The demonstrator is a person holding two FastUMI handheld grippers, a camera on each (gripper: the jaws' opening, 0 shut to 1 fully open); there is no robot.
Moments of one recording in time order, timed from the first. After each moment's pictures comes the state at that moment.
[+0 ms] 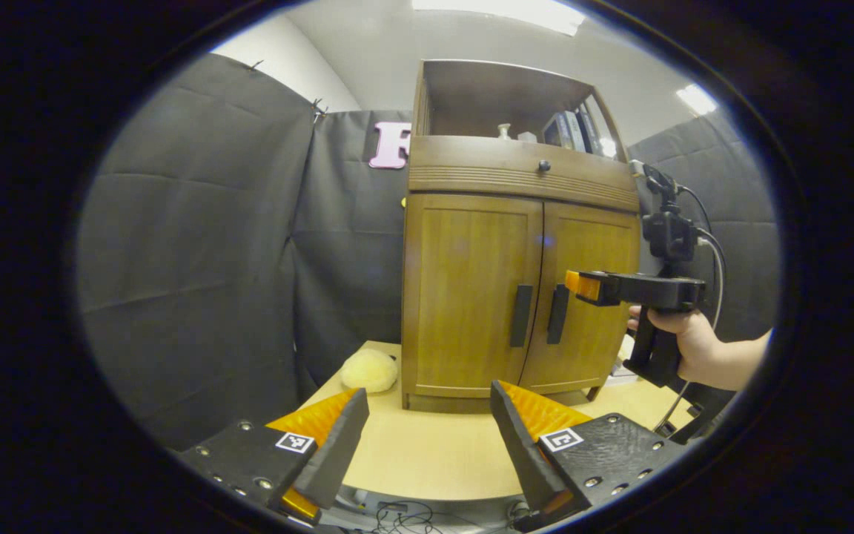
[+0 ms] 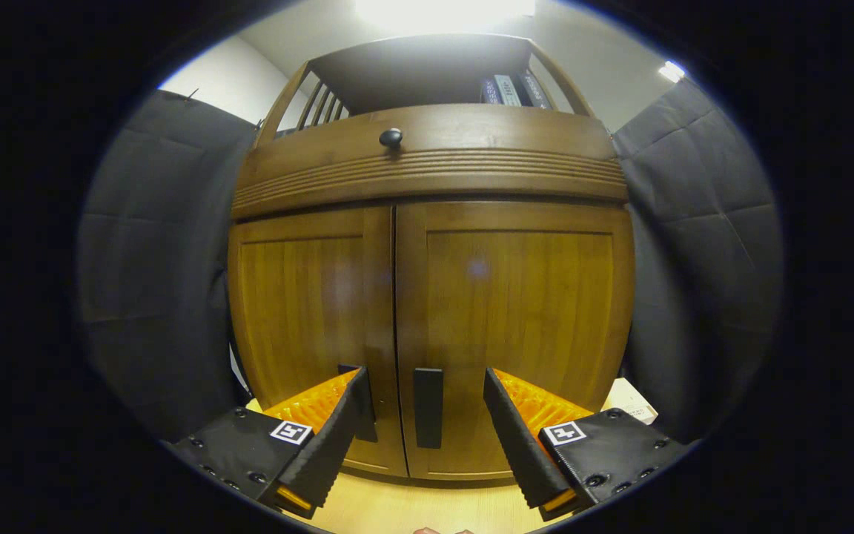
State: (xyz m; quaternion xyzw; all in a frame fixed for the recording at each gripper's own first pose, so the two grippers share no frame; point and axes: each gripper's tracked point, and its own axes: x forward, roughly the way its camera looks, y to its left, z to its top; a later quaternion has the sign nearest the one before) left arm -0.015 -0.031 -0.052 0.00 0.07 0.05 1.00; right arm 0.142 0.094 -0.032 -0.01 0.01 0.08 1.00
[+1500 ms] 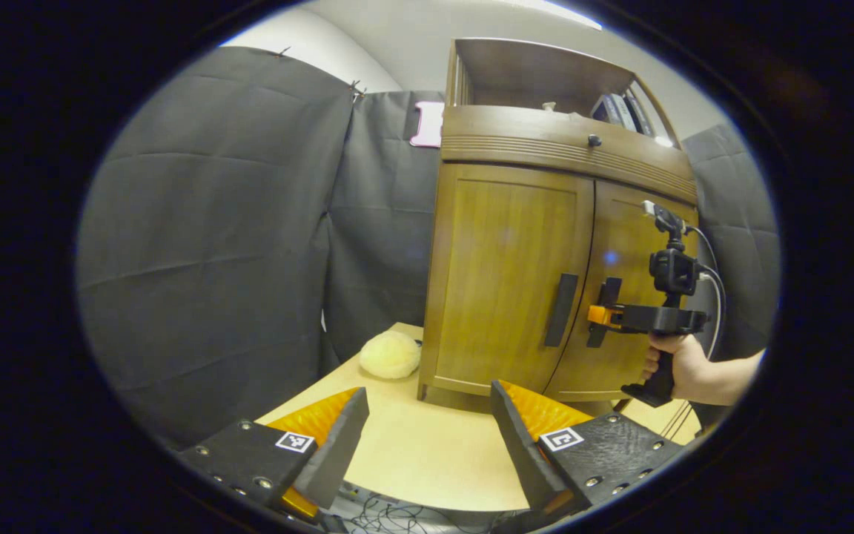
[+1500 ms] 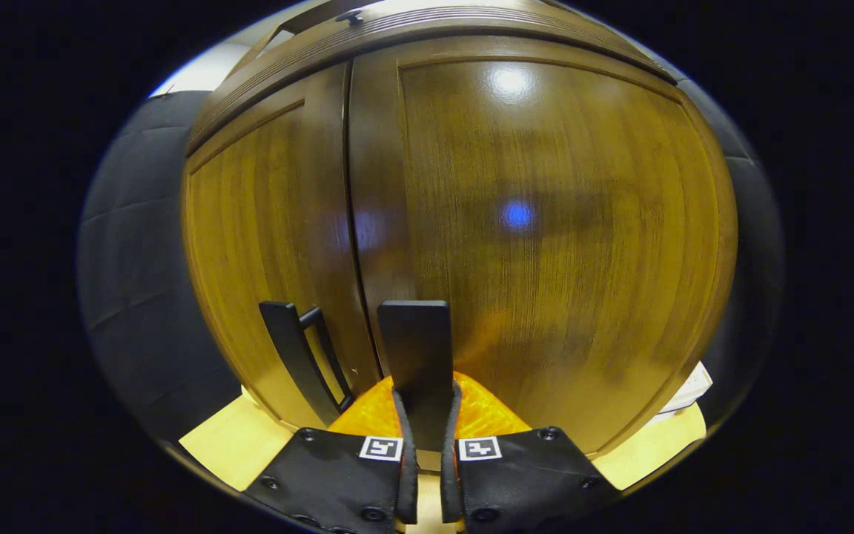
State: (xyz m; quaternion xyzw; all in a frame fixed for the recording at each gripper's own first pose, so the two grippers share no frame) left arm -0.027 0.007 -0.047 -0.03 0.11 0.13 0.98; right arm 0.225 0.107 -0.116 0.00 0.12 0.13 0.98
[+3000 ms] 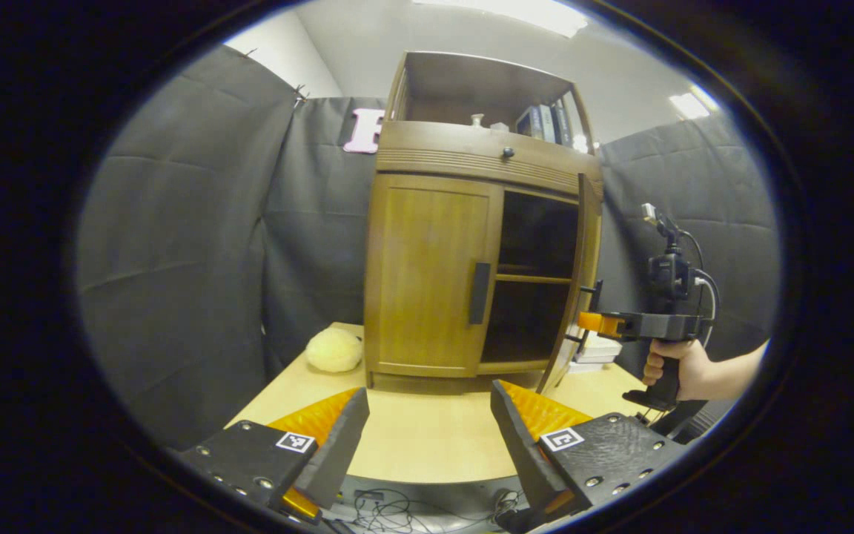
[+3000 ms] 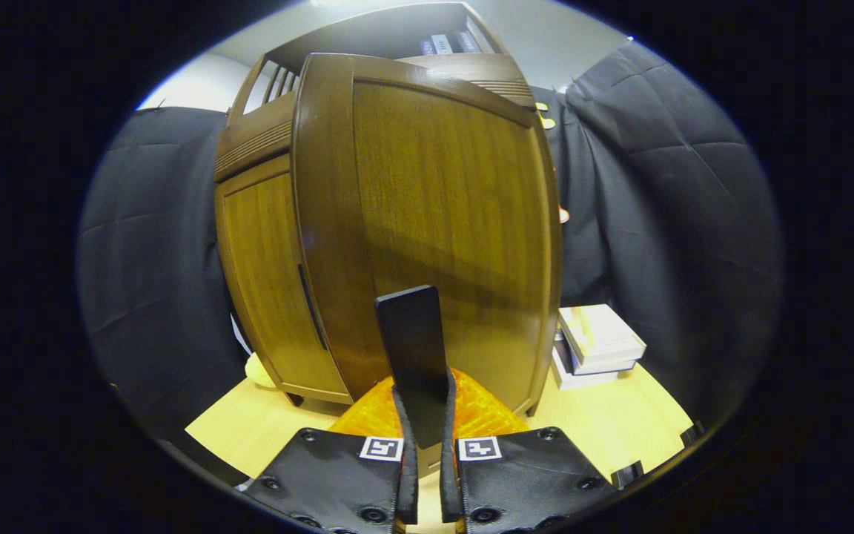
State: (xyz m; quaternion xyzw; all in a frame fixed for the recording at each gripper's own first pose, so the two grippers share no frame) left arm -0.082 -0.057 -0.034 -0.04 0.09 -0.04 0.99; right arm 0.055 0.006 -0.125 0.04 0.11 0.05 0.99
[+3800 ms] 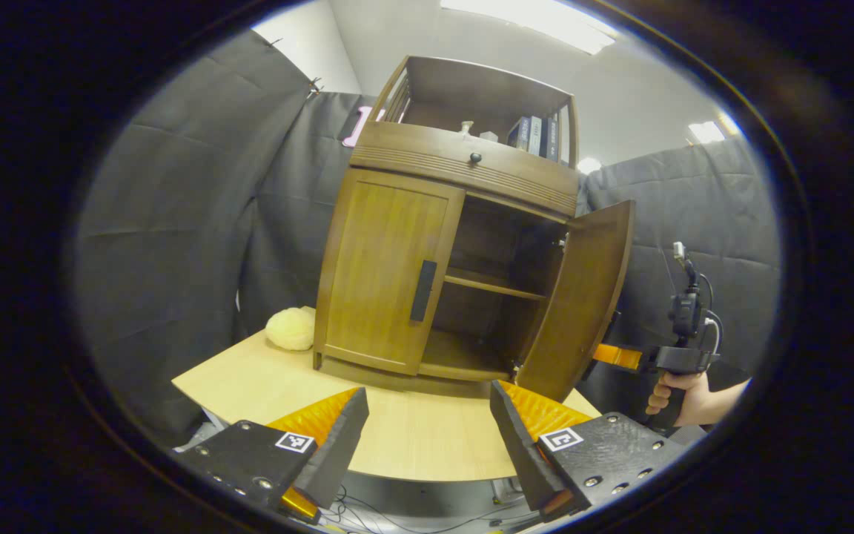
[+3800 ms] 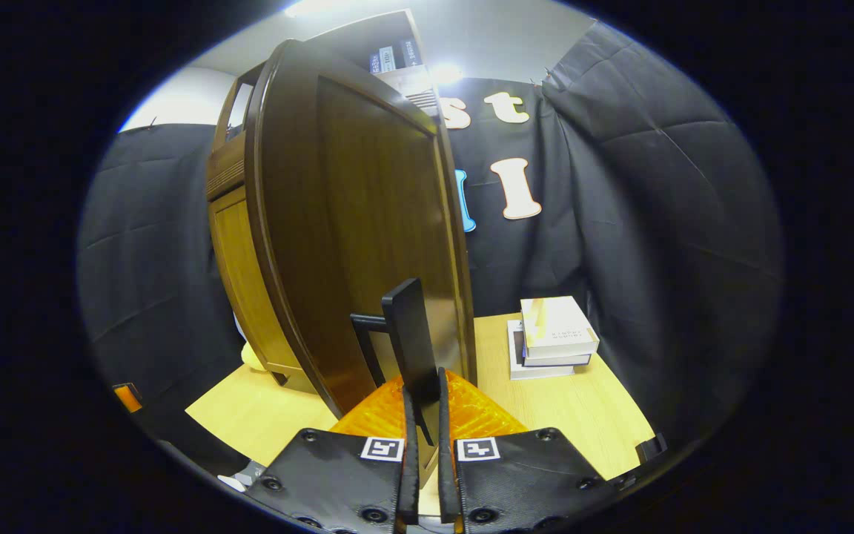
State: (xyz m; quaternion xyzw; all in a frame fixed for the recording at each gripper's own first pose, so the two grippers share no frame) left arm -0.092 -0.136 -0.034 -0.10 0.08 0.00 0.99; right arm 0.011 -0.127 -0.128 0.06 0.13 0.09 0.99
